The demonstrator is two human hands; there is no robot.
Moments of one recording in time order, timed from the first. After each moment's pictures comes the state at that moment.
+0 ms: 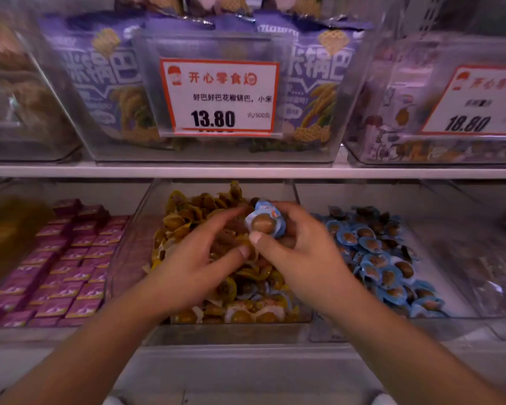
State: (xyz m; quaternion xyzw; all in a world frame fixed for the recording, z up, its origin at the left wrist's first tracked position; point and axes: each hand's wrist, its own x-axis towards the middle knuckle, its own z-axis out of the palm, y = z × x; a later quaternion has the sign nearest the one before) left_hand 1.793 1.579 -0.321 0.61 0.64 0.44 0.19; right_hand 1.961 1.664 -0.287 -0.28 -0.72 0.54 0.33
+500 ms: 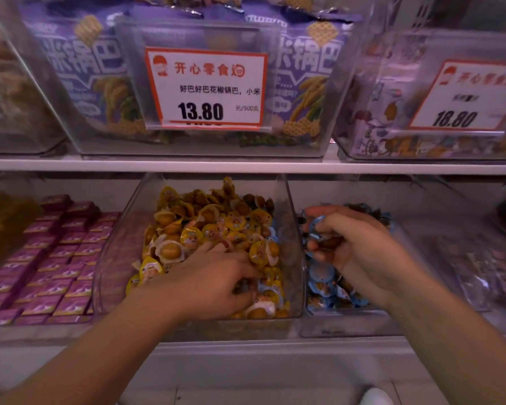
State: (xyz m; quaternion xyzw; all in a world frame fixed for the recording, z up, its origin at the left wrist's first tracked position) left_hand 1.805 1.597 -0.342 0.73 0.67 0.01 0.07; right_hand 2.011 1.712 -0.290 -0.35 -0.52 0.71 0.33
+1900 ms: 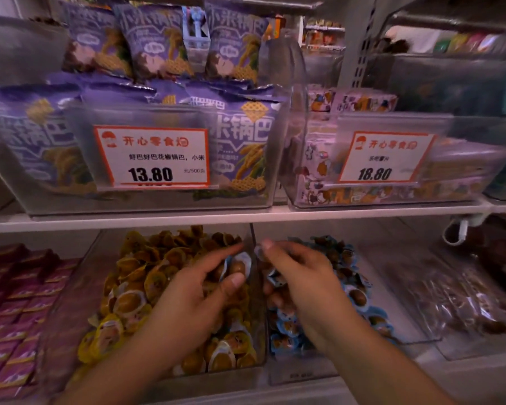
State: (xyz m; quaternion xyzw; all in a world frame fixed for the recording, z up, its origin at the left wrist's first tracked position) left_hand 1.841 1.607 -0.313 0.59 0.60 0.51 0.19; right_hand 2.002 1.695 -0.278 -0.36 -0.57 0.64 0.36
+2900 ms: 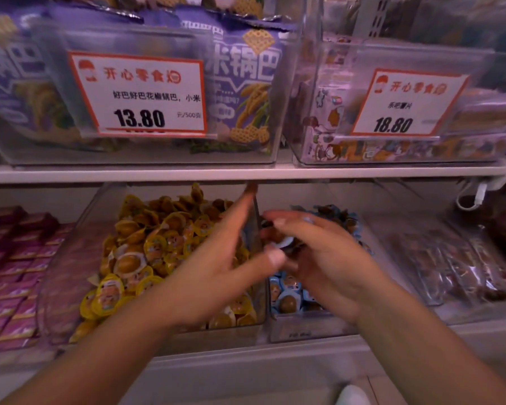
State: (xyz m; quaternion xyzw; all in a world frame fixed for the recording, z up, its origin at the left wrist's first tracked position) left_hand 1.867 1.612 -0.295 0.65 0.52 0.48 0.27; right_hand 2.020 1.694 -0.272 -0.30 -0.47 0.77 0.31
